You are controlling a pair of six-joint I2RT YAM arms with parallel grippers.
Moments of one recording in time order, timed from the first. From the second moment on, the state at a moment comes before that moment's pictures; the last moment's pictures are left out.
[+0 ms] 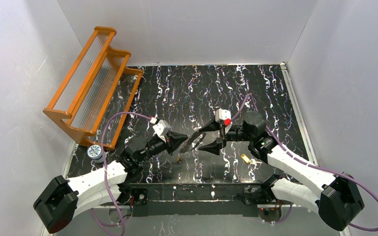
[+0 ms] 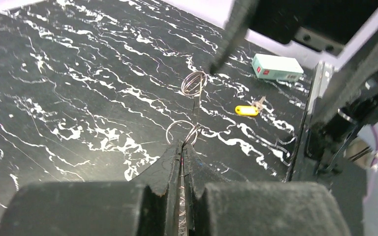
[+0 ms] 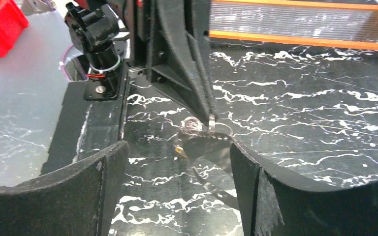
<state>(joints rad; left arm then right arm) -0.78 0.90 0.24 0.68 0.27 -0.16 0.68 0.99 0.57 0.30 -0.88 -0.09</state>
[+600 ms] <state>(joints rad) -0.78 0.96 0.26 0.70 0.24 -0.34 0.68 1.15 0.53 0.46 -0.90 0.01</state>
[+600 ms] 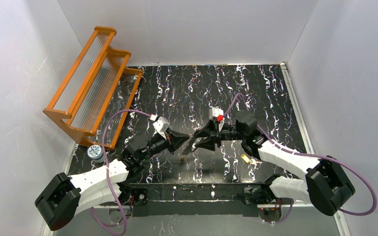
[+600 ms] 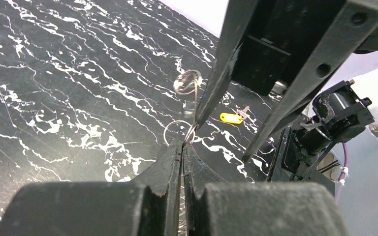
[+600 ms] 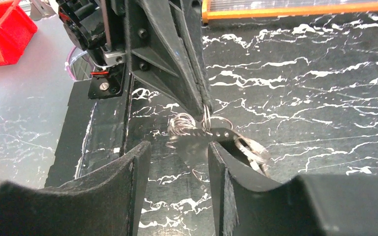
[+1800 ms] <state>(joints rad) -0.78 0.97 0.27 0.70 0.32 -0.18 0.68 1.12 0.54 0.45 -0.87 -0.12</state>
